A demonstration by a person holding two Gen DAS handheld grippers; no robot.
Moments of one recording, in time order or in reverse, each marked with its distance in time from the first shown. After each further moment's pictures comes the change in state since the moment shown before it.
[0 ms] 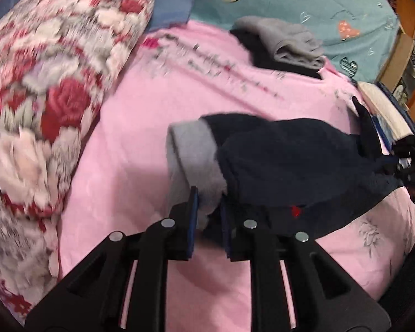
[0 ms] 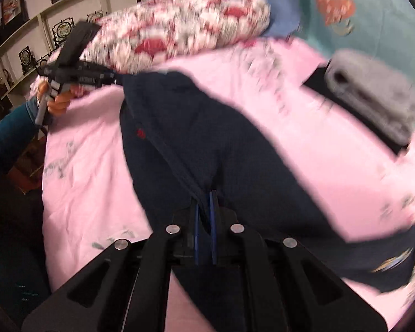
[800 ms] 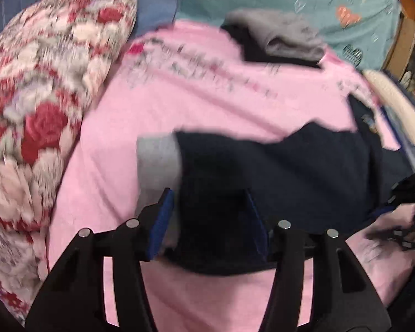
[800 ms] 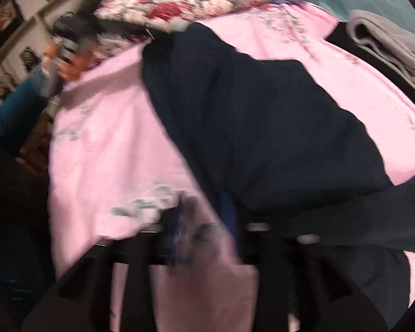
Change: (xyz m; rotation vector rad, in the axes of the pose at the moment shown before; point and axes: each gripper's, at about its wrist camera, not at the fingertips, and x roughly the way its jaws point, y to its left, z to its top) left arm 0.022 -0.046 0.010 0.059 0.041 0.090; right arm 0.004 0.033 -0.036 0.051 0.078 0.113
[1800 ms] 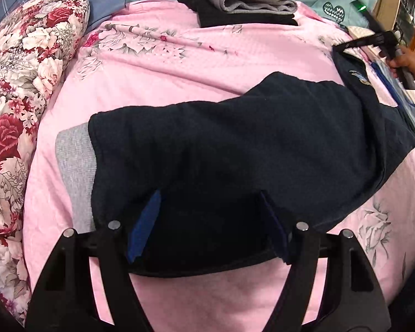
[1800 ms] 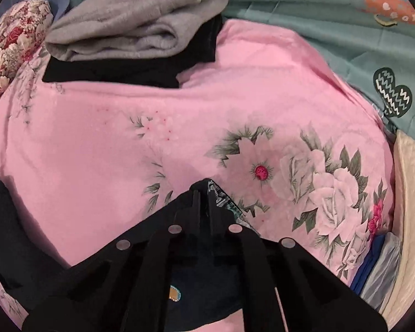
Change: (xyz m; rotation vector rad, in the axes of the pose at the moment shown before) left arm 0.021 -0.069 0.000 0.149 0.096 -0.025; right arm -0.107 -0.293 0.022 0.484 -0.006 -0.562
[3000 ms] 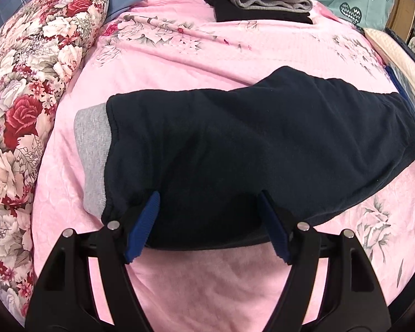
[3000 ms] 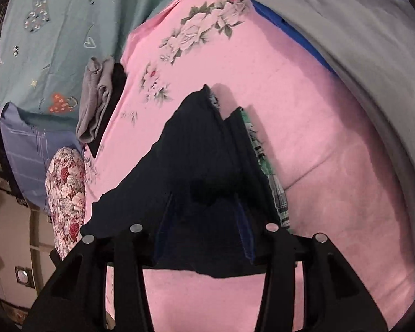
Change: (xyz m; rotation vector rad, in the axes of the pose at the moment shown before) left arm -0.011 -0.002 -0.011 -0.069 0.028 0.062; right arm -0.074 -0.104 -0.286 0.987 -0.086 0.458
